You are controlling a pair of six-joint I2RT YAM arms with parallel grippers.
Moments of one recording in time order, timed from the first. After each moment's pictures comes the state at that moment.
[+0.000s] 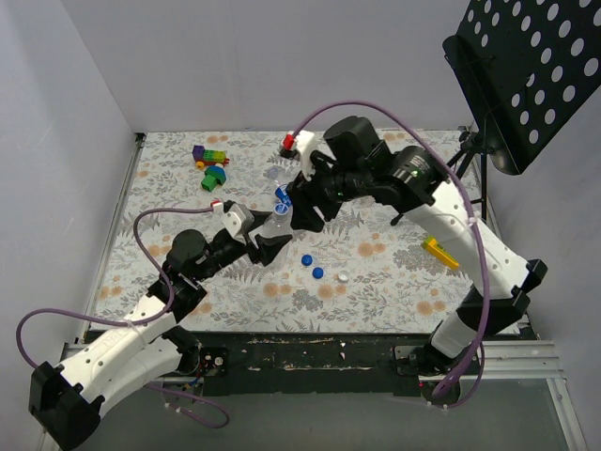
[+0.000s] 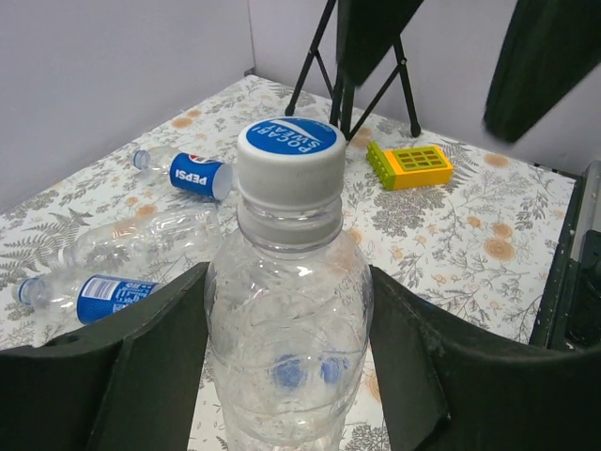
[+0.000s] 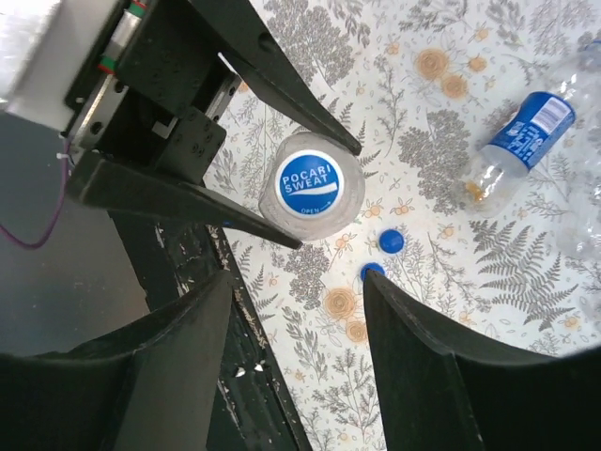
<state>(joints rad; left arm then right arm) -0.65 0.75 0.52 0.35 0.31 -0.03 0.95 1.63 2.08 -1.16 -0.28 -0.04</state>
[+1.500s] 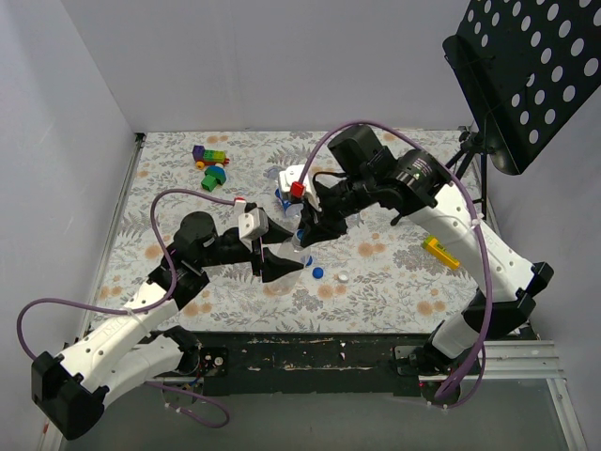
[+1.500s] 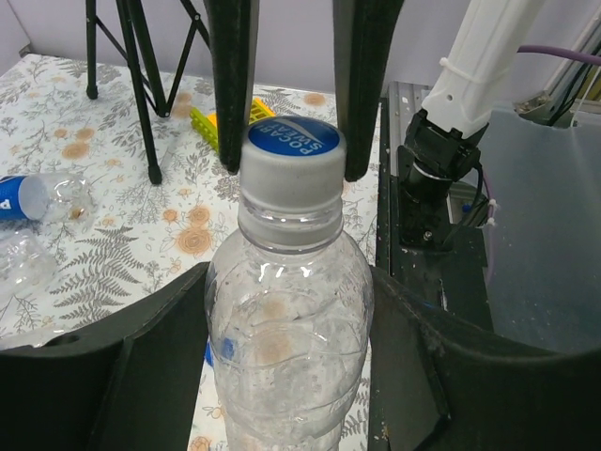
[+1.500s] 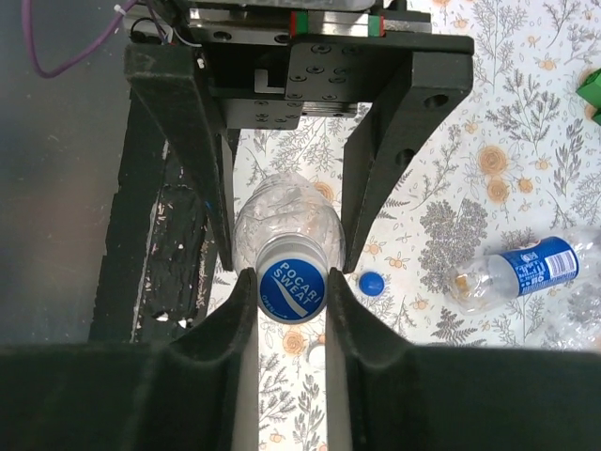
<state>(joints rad) -0.65 0.86 0.70 0.13 0.78 -0.03 0.91 1.56 2.00 -1.24 -0.66 -0.63</state>
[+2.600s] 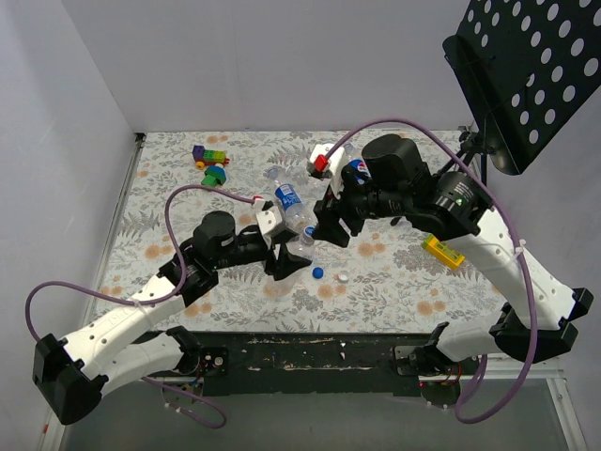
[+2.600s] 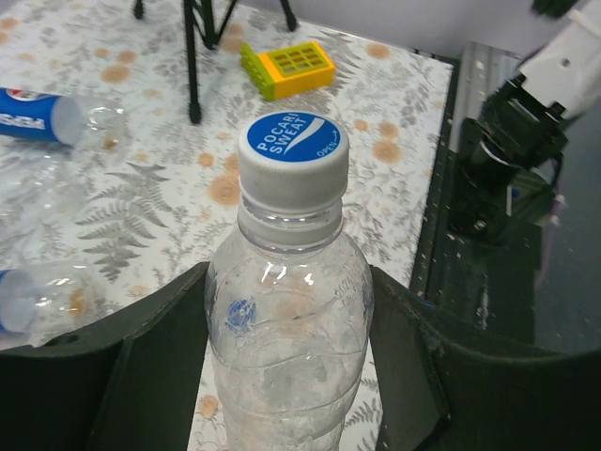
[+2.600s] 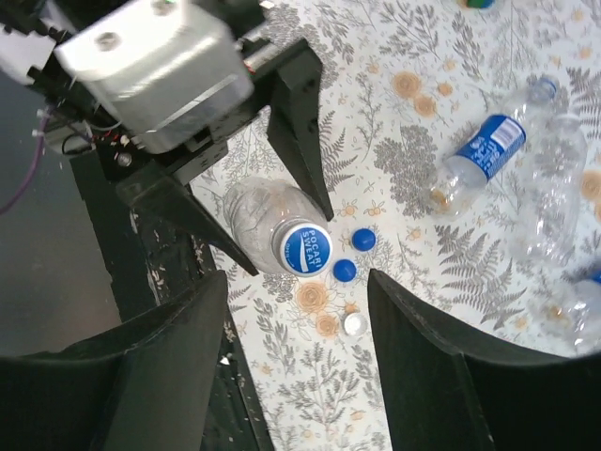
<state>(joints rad) -0.76 0.92 0.75 0.02 0.47 0.01 0.94 1.37 1.83 -1.06 -0.27 -0.12</state>
